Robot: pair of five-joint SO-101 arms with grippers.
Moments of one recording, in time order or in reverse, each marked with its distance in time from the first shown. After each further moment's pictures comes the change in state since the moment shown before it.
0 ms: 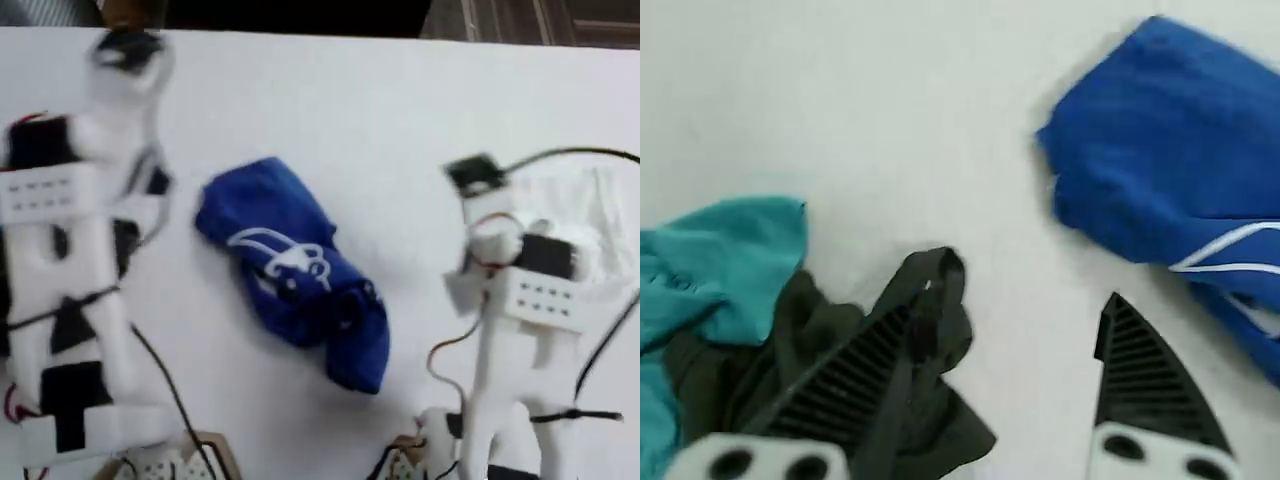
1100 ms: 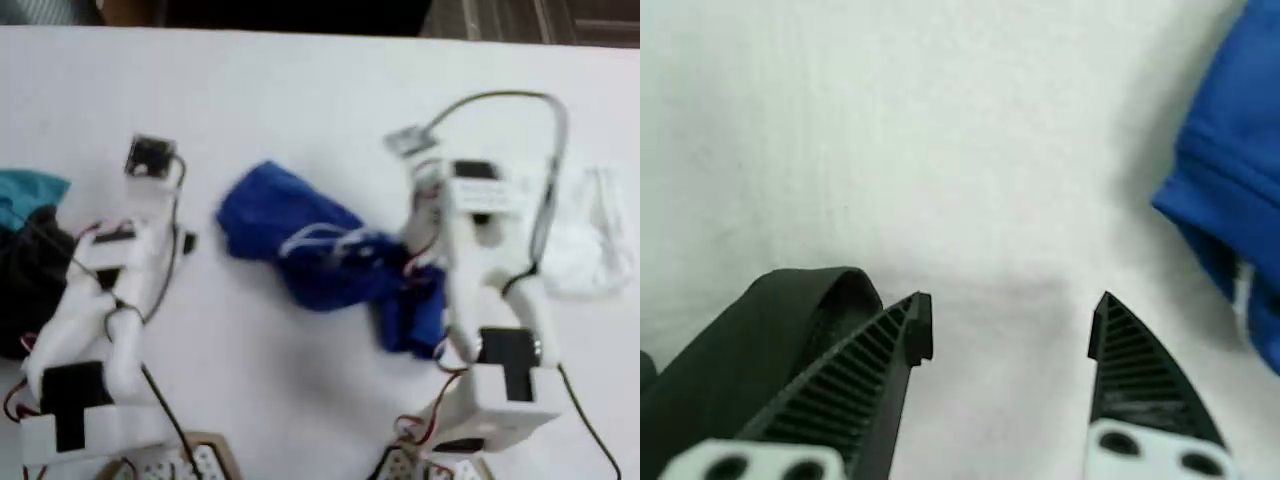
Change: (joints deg) left arm 4.5 0.0 56.6 -60.8 11.0; right arm -4.6 39.6 -22.3 -8.9 -4.2
